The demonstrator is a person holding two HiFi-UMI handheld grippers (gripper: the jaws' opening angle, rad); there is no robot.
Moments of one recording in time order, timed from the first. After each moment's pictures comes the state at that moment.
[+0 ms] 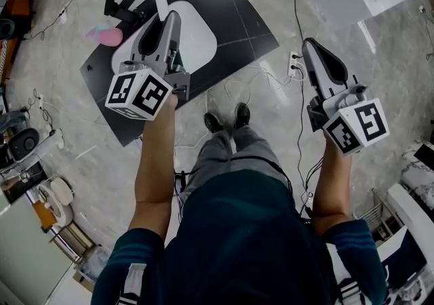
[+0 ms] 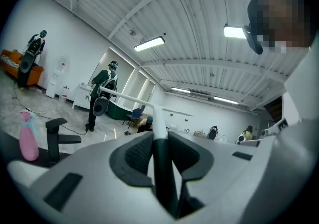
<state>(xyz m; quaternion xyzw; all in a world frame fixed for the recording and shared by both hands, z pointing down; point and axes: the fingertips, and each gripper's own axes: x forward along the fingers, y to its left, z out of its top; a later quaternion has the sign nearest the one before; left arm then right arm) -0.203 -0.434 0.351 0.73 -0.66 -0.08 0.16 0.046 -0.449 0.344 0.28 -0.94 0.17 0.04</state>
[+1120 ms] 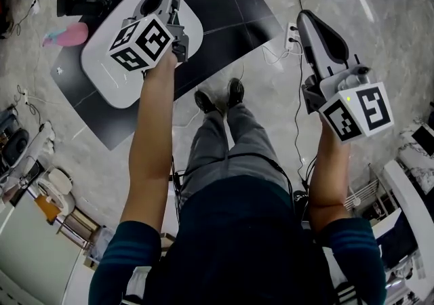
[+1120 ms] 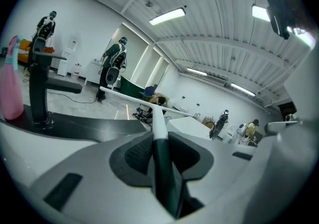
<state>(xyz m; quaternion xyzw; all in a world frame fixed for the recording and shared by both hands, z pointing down) -0.235 -0.522 0.529 0.69 -0.67 -0.02 0.27 0.011 -0.499 0.428 0.30 -0.93 0.20 0.08</state>
